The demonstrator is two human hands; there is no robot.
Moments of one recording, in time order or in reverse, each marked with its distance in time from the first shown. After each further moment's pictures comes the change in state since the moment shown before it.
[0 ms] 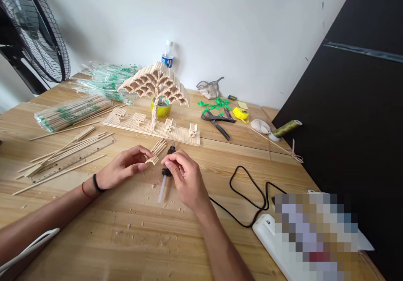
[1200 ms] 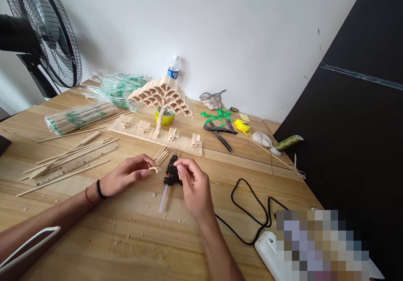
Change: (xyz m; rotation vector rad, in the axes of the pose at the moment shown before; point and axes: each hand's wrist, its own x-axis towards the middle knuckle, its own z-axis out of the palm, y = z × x) left_hand -0.001 0.001 0.000 0.073 0.012 0.029; right_hand -0.001 0.008 -0.004 -0.017 0.171 0.064
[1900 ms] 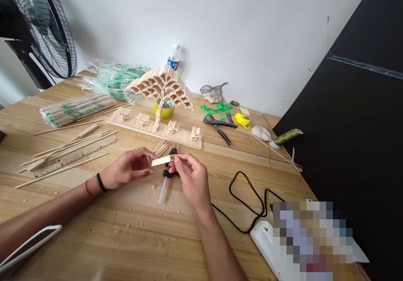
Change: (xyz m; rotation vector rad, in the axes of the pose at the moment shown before) left_hand 0.004 -0.013 0.006 0.011 0.009 -0.006; right_hand 0.001 0.007 0.011 0.340 0.016 0.287
